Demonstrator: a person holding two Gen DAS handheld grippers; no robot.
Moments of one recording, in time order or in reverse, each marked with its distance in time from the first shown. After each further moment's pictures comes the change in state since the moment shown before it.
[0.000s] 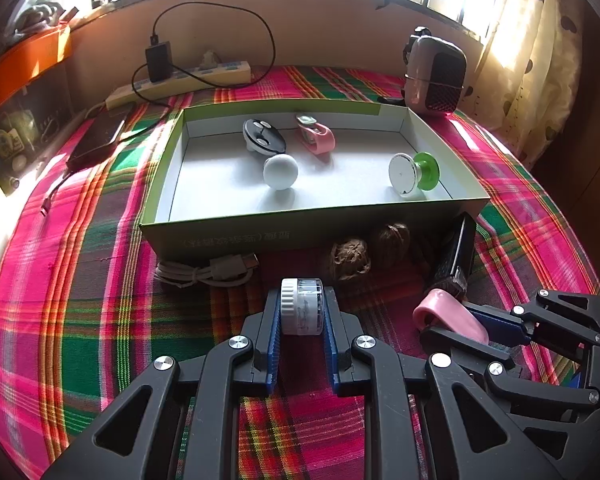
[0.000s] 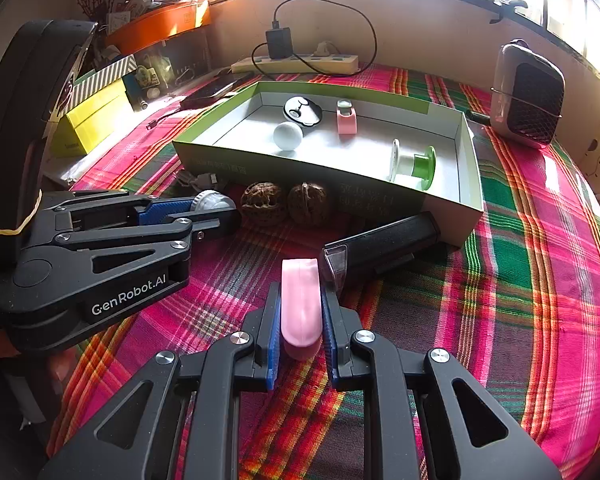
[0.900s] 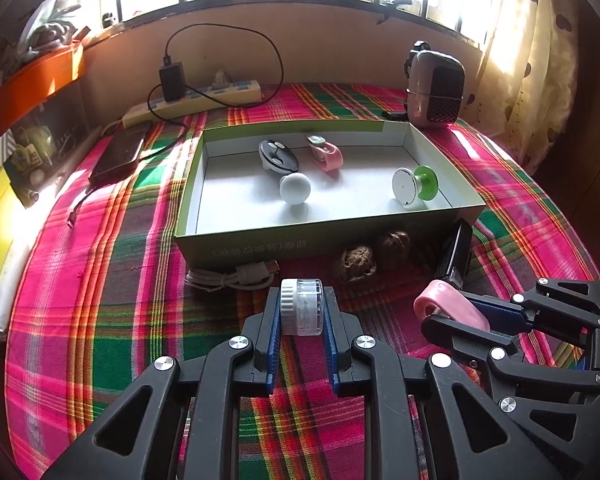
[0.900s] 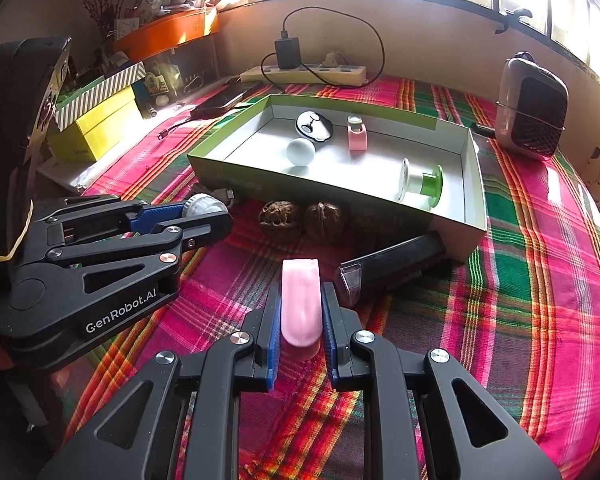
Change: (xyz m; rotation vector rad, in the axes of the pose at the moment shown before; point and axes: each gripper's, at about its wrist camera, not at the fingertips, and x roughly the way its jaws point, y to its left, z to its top) left arm -0.022 0.002 -0.001 0.021 -0.055 0.043; right arm -0.011 0.007 0.007 -0.007 -0.024 0.024
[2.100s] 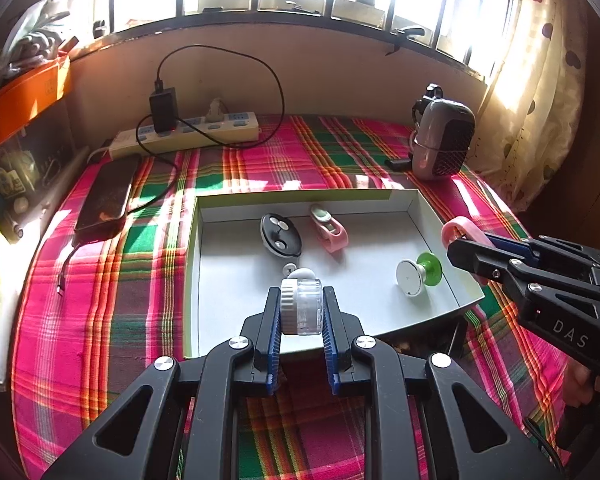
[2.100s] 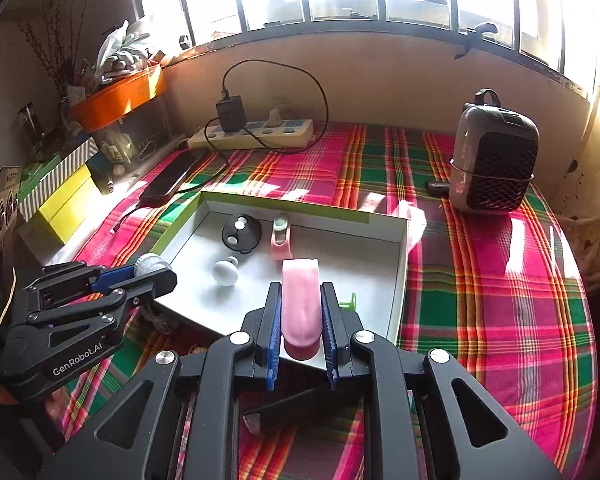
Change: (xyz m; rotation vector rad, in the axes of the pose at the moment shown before) left arm 0.012 0.016 0.066 -0.045 -0.029 -0.063; right arm -0.005 -0.063 0.088 0.101 -0.079 -0.070
